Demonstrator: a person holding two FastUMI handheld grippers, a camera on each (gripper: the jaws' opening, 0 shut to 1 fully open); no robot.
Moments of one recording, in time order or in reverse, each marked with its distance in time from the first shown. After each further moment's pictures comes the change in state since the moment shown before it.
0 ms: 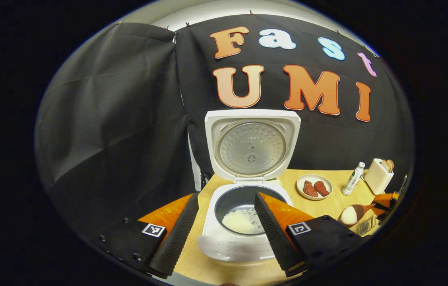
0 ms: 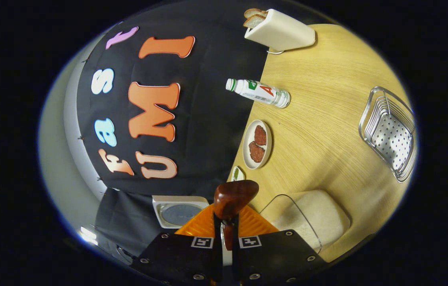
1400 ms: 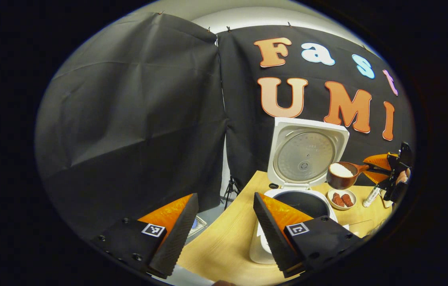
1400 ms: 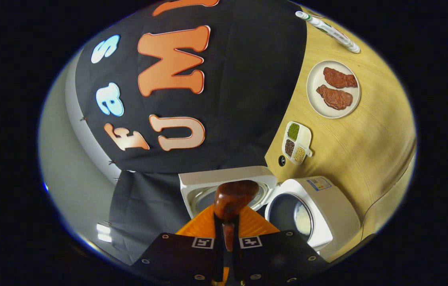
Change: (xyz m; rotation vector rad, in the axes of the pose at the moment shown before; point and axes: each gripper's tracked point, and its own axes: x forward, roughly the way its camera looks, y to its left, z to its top) left arm -0.023 0.144 -0.027 -0.109 -0.062 0.183; right arm 0.178 0.135 -0.145 -0.101 0.256 0.056
